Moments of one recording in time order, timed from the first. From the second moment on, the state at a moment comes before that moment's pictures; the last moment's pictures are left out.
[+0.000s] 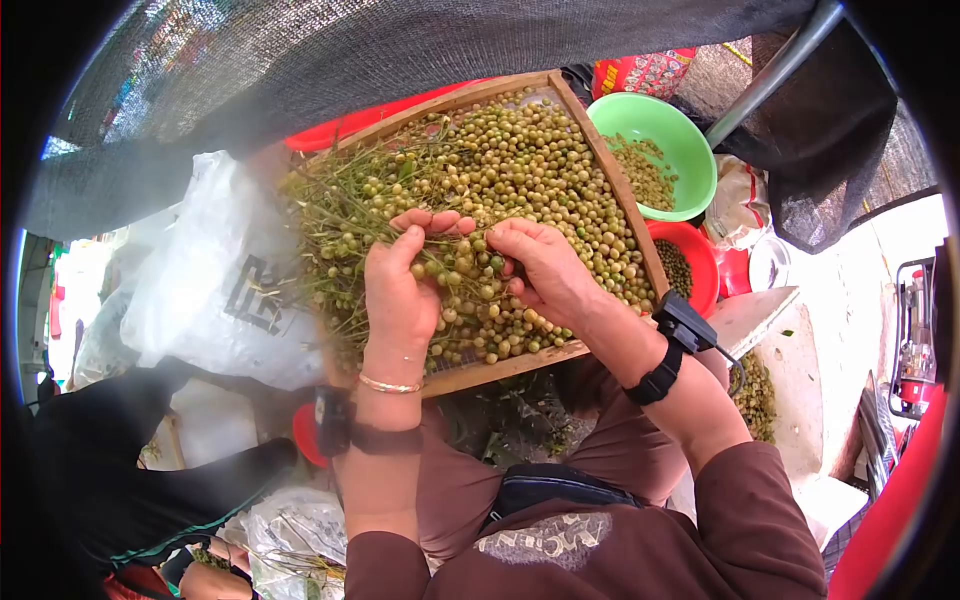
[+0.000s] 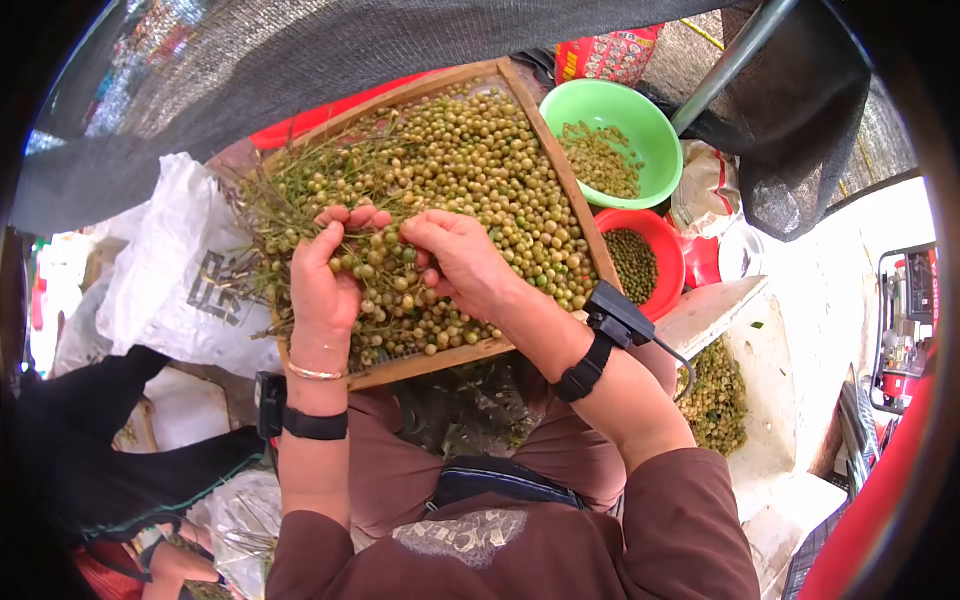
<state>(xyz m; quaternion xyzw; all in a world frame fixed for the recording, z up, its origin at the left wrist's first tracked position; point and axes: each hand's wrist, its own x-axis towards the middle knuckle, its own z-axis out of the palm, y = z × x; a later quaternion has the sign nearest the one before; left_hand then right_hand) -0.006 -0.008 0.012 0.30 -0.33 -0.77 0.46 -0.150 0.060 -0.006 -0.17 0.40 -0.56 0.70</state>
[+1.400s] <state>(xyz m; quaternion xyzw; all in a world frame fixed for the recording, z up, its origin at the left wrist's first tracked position) 0.004 -0.008 0.019 0.36 -0.43 -0.67 0.48 -0.164 0.054 -0.014 -0.16 0.24 -0.61 0.73</state>
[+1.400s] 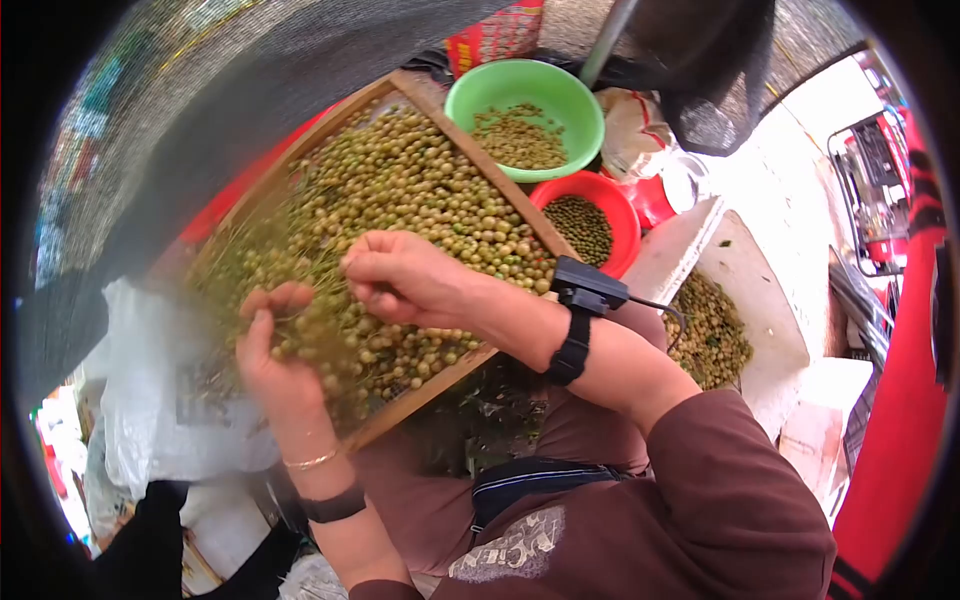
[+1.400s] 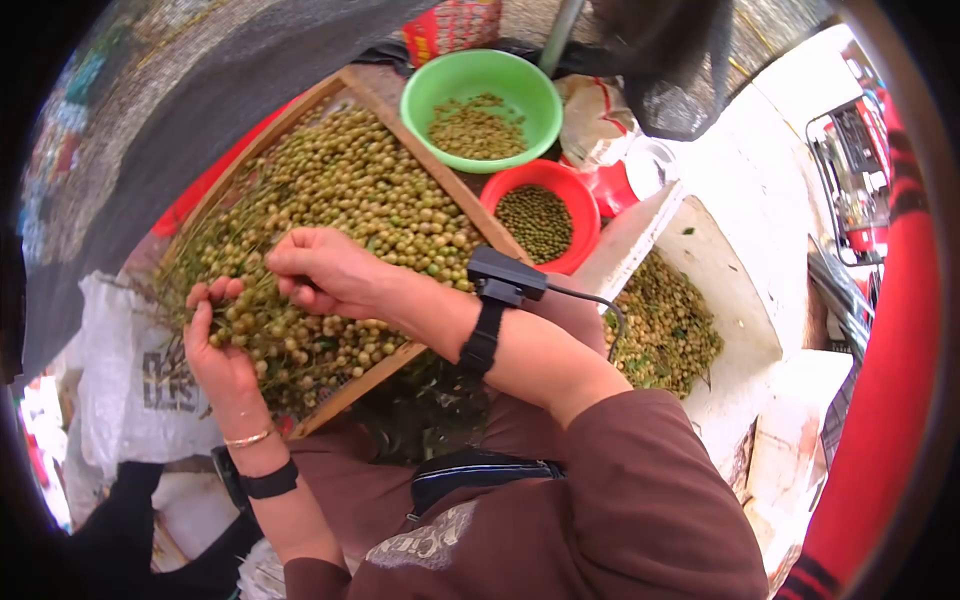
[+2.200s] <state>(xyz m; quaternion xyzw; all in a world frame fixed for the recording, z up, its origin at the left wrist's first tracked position) -0.007 -0.001 0.006 0.39 -0.51 -0.63 0.43 -0.155 0.060 -0.013 -0.29 0.40 -0.60 0.63</state>
